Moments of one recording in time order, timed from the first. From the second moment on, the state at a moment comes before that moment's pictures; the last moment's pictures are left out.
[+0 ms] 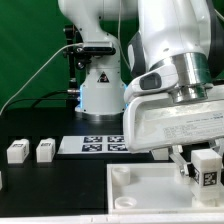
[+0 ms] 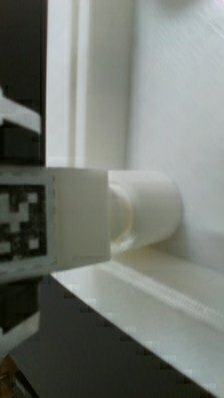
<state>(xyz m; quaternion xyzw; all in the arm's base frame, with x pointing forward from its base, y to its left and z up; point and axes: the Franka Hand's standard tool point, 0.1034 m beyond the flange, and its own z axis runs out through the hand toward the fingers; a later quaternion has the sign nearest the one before) 0.615 0.117 0.066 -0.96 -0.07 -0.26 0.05</state>
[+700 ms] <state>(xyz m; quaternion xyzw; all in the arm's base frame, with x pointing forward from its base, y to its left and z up) 0.617 0.117 0.063 -0.95 -0.06 -0.29 0.05</state>
